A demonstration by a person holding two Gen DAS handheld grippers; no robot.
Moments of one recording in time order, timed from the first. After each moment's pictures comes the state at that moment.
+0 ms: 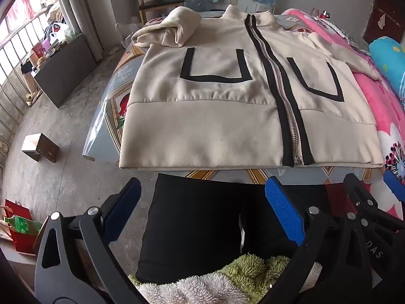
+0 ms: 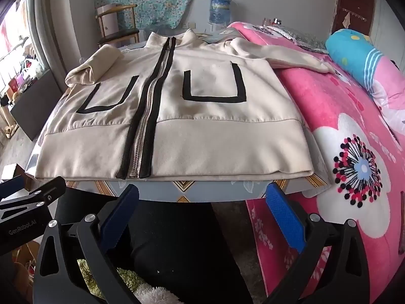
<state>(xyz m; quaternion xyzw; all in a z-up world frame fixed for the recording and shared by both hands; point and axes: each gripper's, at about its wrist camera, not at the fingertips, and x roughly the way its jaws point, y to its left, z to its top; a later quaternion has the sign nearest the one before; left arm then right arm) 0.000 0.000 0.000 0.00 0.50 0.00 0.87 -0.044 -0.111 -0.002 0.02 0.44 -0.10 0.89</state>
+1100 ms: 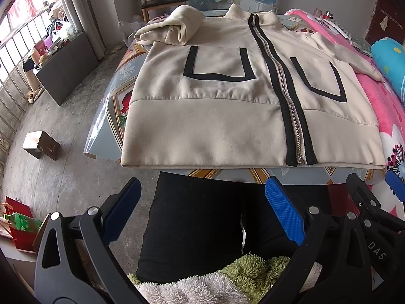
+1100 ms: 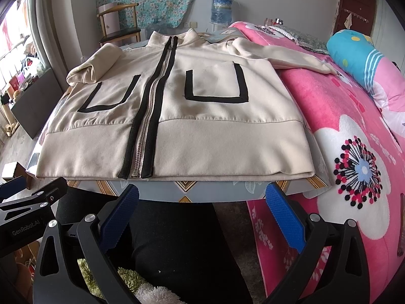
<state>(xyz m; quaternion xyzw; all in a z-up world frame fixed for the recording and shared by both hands) 0.000 0.004 -0.001 0.00 0.50 0.00 0.87 -0.043 -0.109 -0.001 0.02 0.44 -0.10 0.89</state>
